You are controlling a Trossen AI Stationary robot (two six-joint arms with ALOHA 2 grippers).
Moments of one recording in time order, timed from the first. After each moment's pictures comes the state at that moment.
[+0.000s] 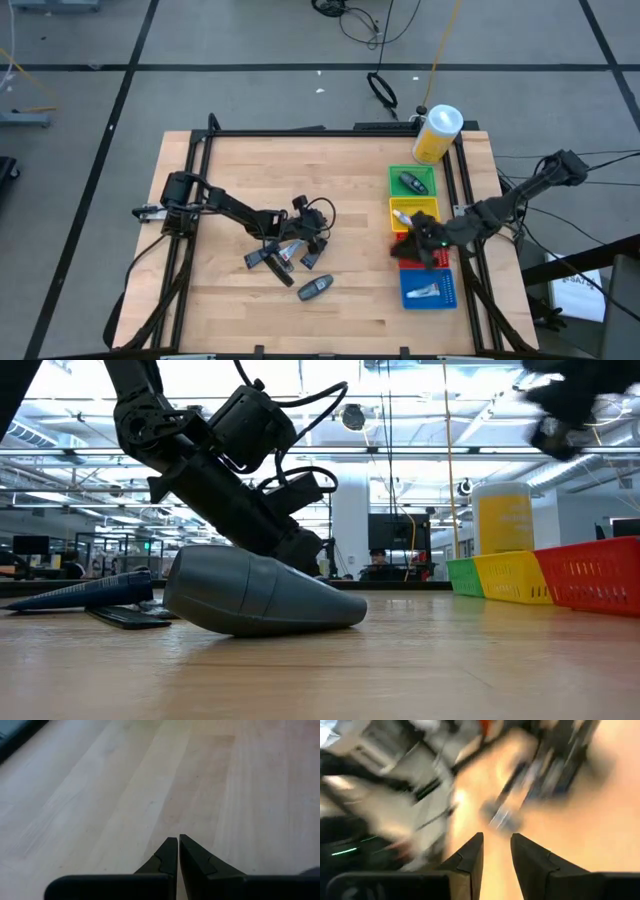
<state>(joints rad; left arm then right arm) -0.10 1.96 0.86 0.42 -0.45 -0.10 0.49 0.79 0.45 0.02 0.29 0.74</state>
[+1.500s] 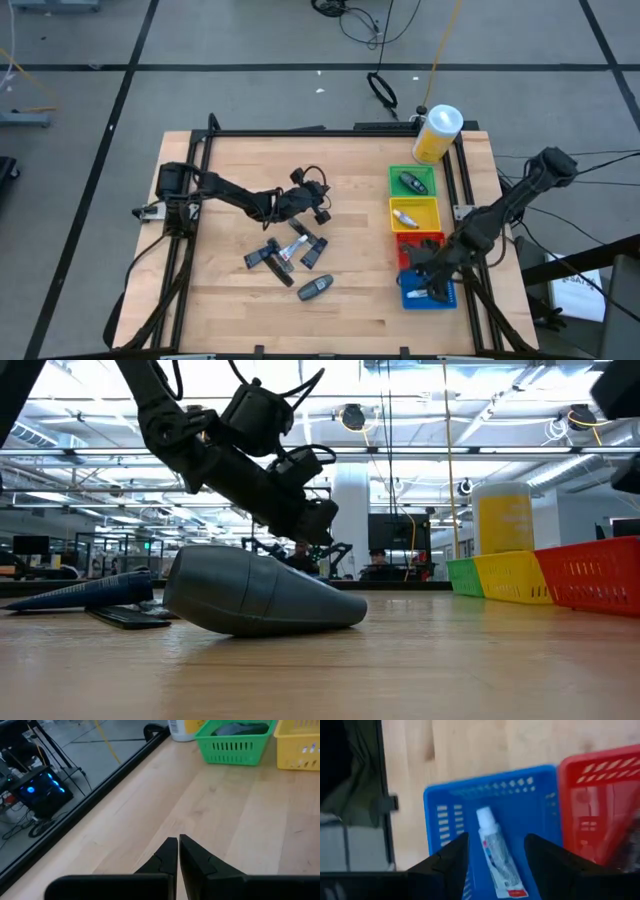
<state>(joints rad) 0.06 1.90 0.86 0.60 -0.54 0.04 0.70 1.10 0.63 -0.58 -0.08 0.86</state>
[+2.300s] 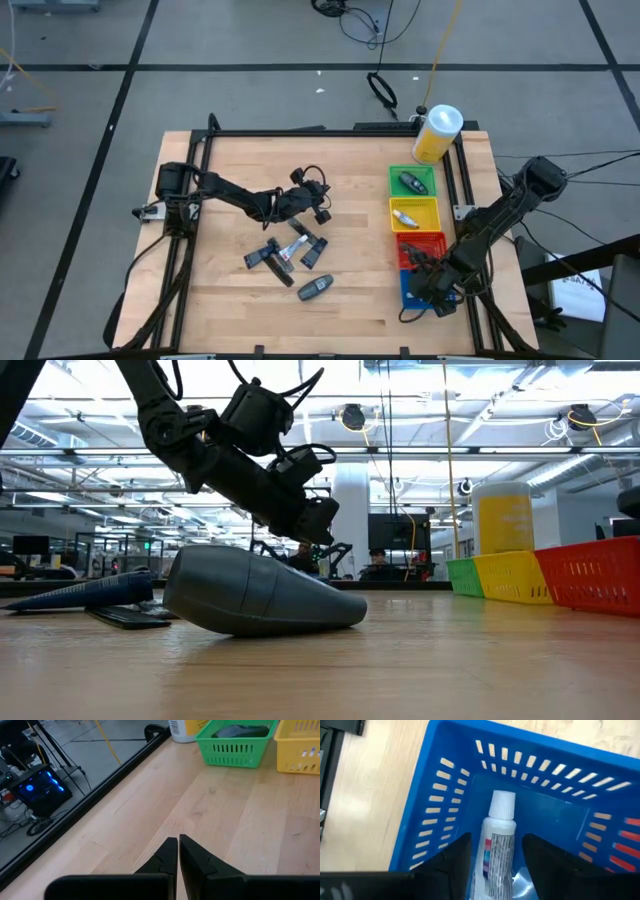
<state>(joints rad) 0.06 1.89 0.86 0.60 -0.54 0.02 0.79 1.36 0.63 -0.45 -0.05 0.50</state>
